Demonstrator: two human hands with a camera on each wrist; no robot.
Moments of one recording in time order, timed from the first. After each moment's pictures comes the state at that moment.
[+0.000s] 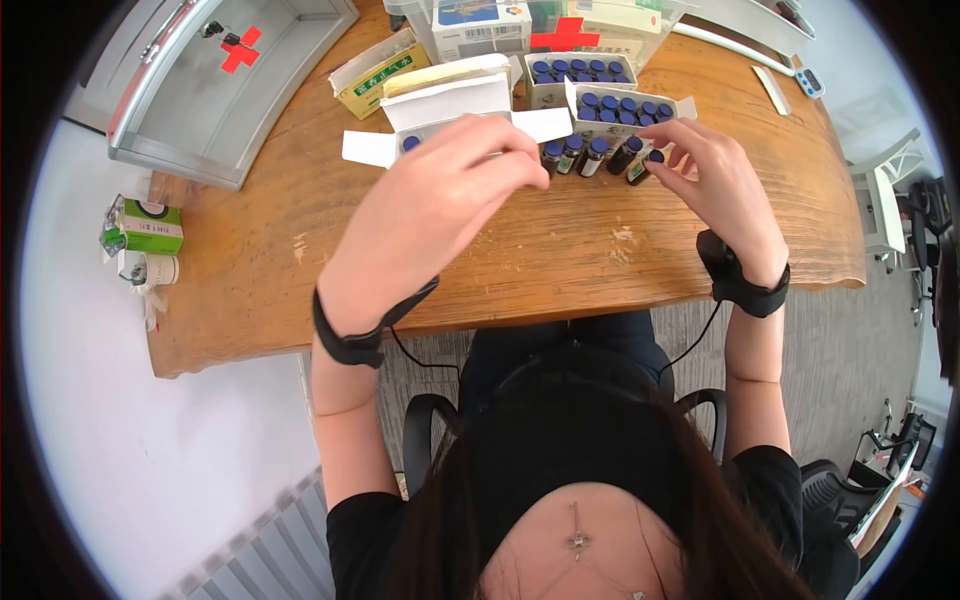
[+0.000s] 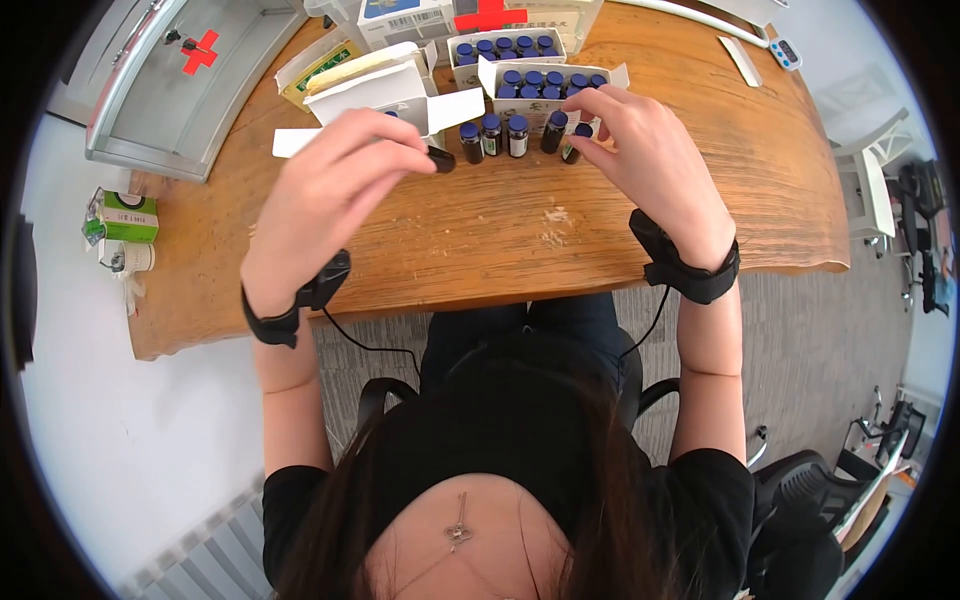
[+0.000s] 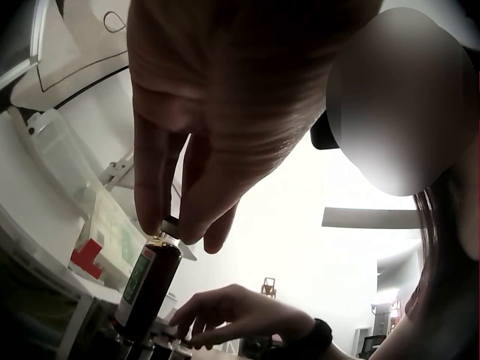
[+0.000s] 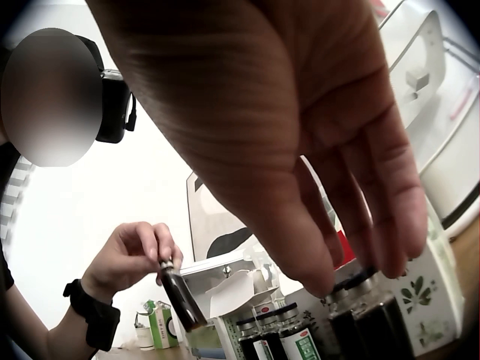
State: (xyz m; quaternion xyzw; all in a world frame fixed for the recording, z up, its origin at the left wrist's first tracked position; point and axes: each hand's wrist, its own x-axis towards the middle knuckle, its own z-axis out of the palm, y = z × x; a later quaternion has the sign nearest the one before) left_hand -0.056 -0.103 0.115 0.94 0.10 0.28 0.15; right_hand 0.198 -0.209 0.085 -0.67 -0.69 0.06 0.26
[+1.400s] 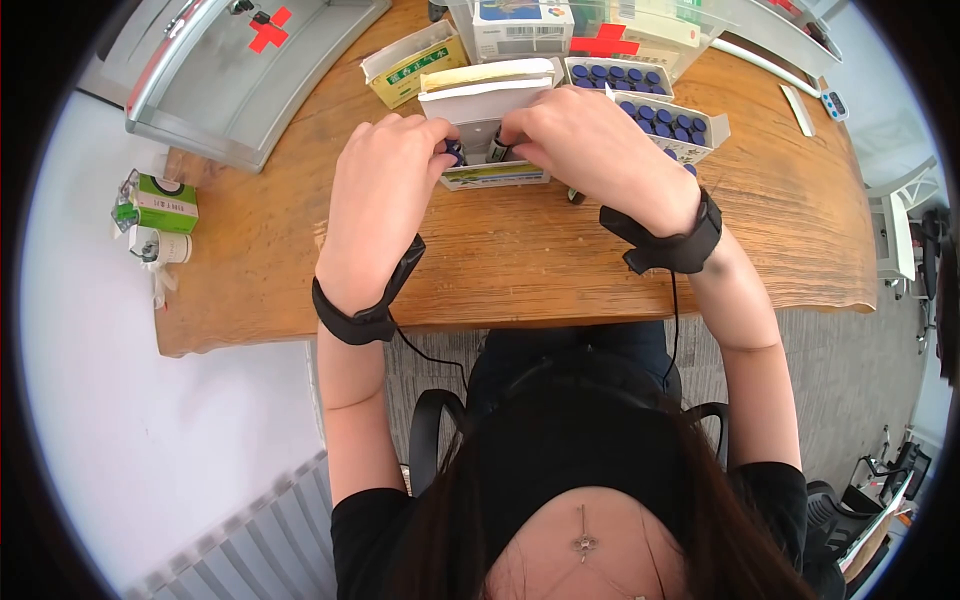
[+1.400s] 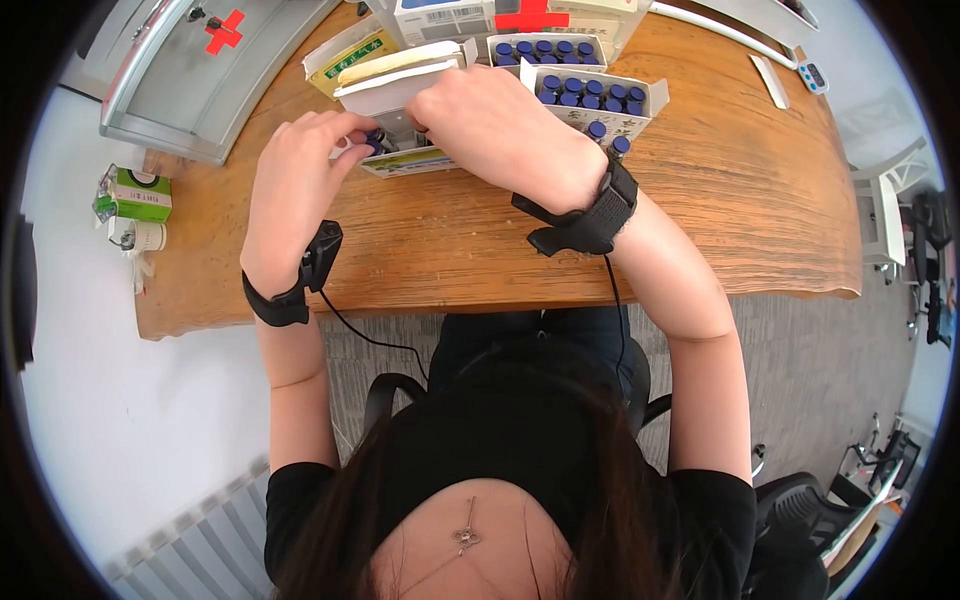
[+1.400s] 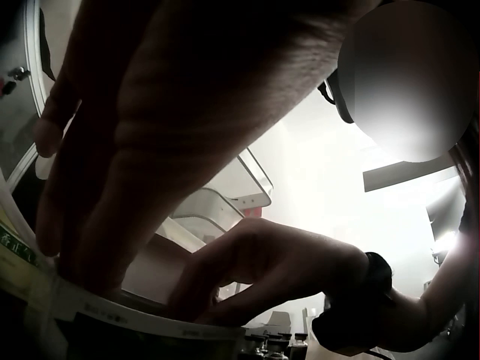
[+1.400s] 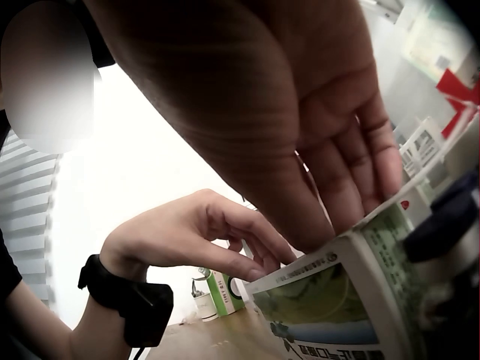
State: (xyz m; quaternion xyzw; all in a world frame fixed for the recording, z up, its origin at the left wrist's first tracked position) left_hand -0.087 -0.079 0.105 0.92 0.36 0.16 0.01; right_hand 0.110 -0.117 0.083 -0.52 -0.83 0.00 0.22
